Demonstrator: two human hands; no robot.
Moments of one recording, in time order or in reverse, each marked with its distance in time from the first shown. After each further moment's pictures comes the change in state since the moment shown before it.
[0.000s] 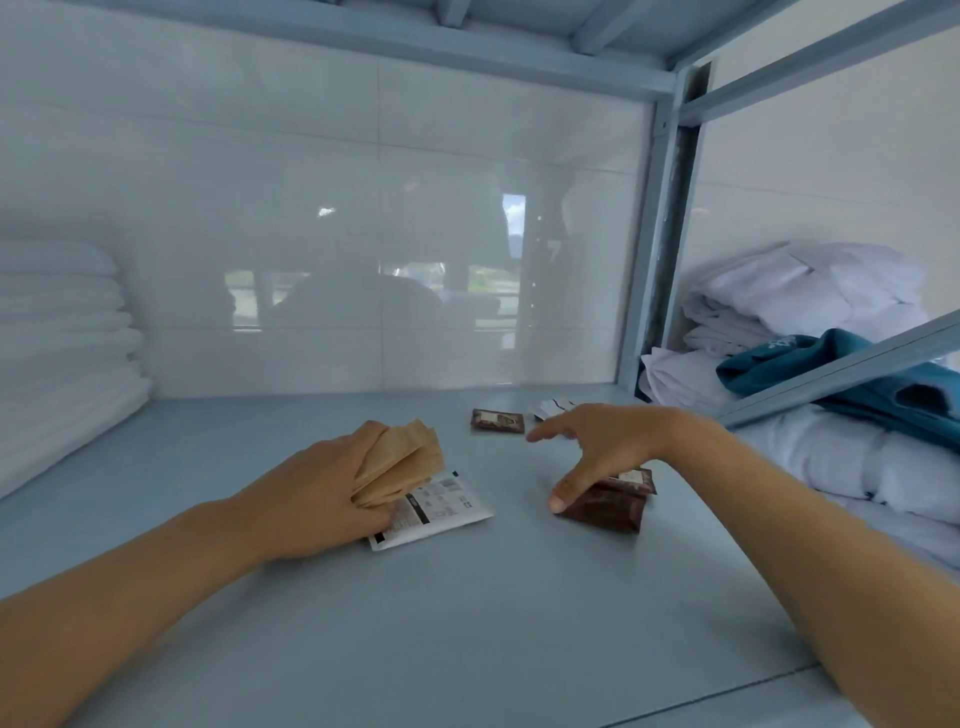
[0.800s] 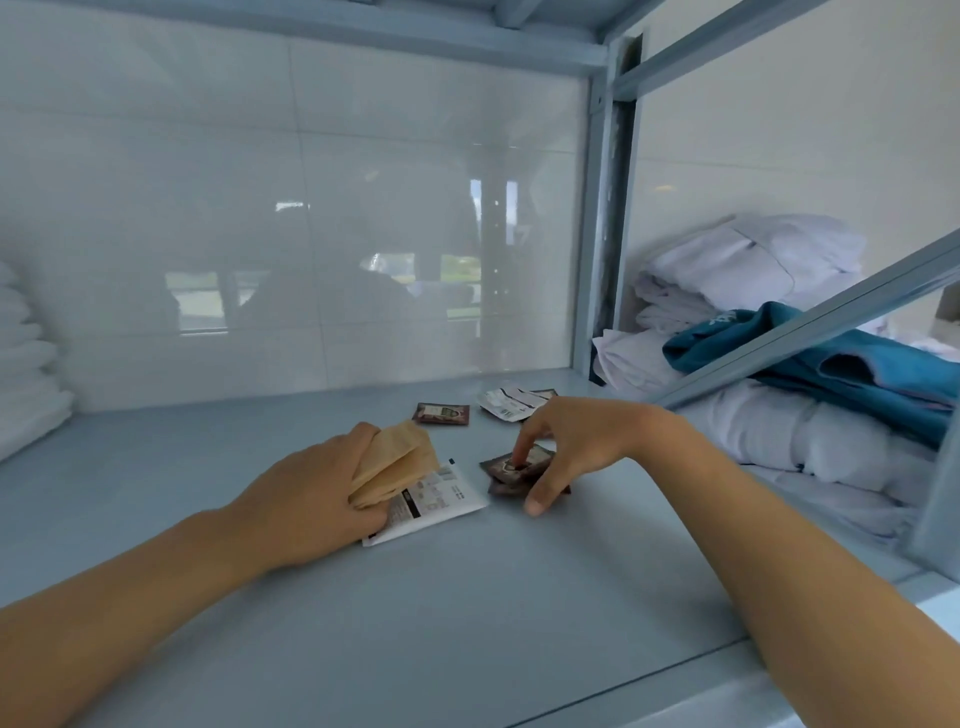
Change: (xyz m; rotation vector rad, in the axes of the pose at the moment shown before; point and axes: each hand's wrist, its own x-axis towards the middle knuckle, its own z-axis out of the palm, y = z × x) left_hand 0.037 0.057 0.036 0.119 -0.020 -0.013; right_hand -0.026 0.045 0.004 0.062 0.060 -0.048
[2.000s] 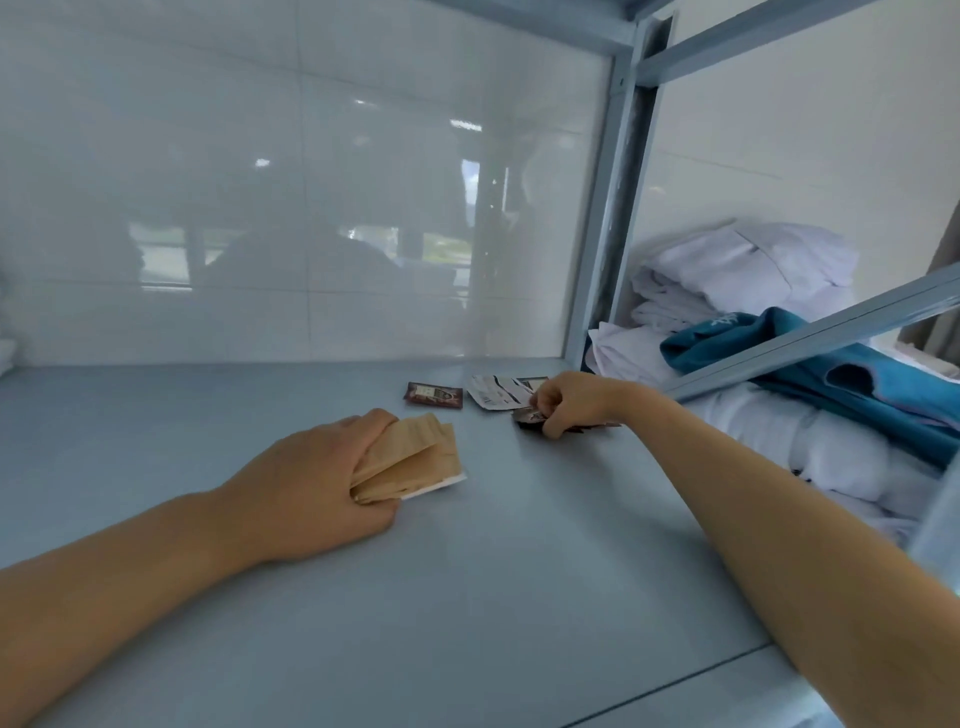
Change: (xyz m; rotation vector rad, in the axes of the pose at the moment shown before) left_hand -0.002 -0.002 0.008 -0.098 0.075 0.170; right_hand 0.077 0.058 -0.003 0.103 0.102 0.232
